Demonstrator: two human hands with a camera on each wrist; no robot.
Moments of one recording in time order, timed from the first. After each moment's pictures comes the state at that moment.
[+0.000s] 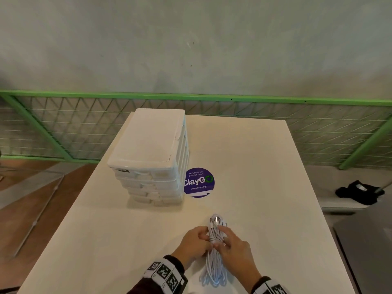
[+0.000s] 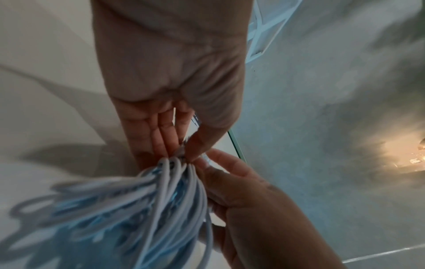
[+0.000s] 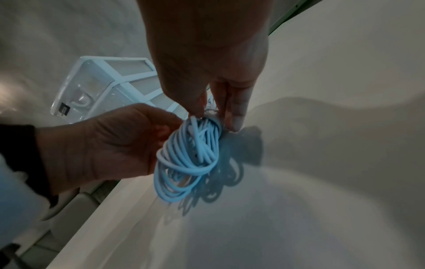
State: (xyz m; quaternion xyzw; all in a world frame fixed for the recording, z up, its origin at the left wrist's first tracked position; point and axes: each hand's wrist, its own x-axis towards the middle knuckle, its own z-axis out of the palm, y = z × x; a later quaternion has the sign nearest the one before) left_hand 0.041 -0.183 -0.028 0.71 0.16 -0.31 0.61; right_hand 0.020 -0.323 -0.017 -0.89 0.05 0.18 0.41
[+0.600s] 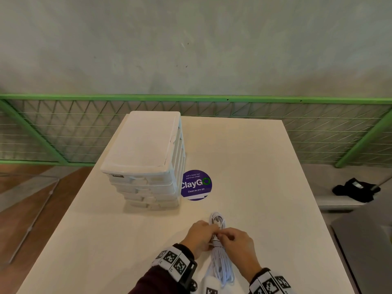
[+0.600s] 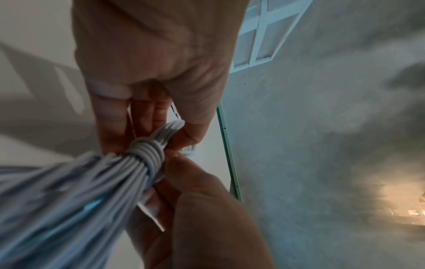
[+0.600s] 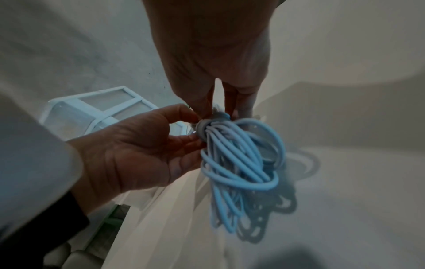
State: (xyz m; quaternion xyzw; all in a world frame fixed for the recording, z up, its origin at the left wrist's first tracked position) left_hand 0.071 -0.208 -0.013 0.64 0.27 -0.30 0.65; right_hand 0.043 -0.326 -0.015 -0.85 0.14 0.18 0.47
